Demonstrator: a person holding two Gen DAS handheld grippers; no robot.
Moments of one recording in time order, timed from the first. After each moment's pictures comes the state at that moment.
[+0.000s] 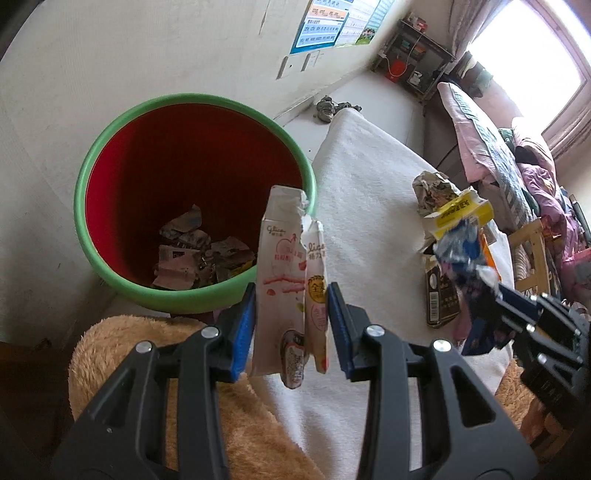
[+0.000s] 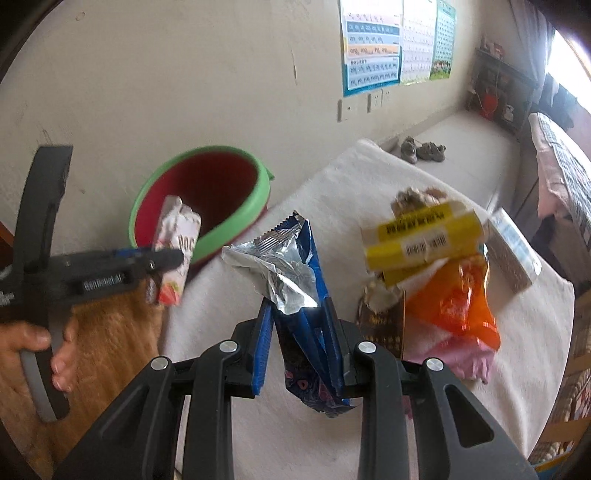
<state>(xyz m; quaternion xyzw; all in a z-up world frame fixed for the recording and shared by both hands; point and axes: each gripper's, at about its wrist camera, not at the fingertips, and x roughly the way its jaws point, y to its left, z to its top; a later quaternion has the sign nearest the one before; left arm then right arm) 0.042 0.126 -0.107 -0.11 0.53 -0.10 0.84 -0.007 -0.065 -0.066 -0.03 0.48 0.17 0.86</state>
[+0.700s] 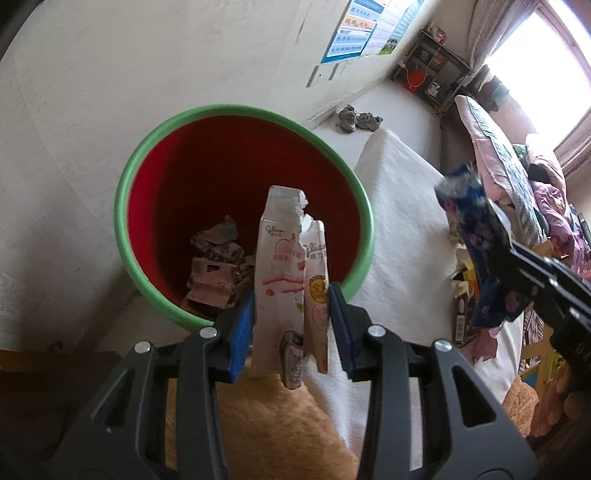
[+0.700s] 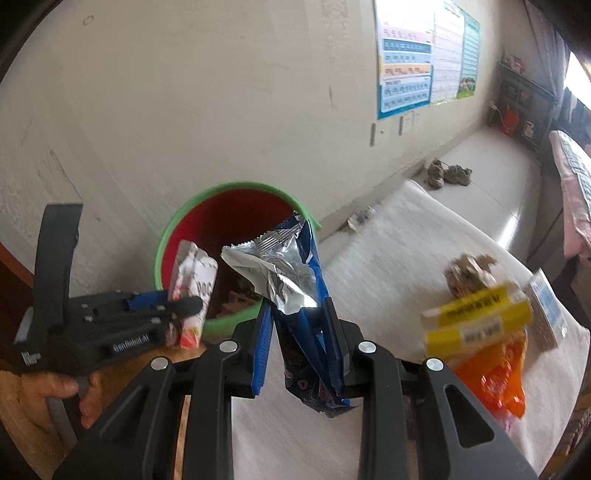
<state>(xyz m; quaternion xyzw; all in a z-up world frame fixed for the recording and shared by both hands) 0.060 0.176 -0.106 -0.12 0.53 -0.07 0.84 0.051 0.008 -0.048 -0.03 0.46 0.21 0.86</state>
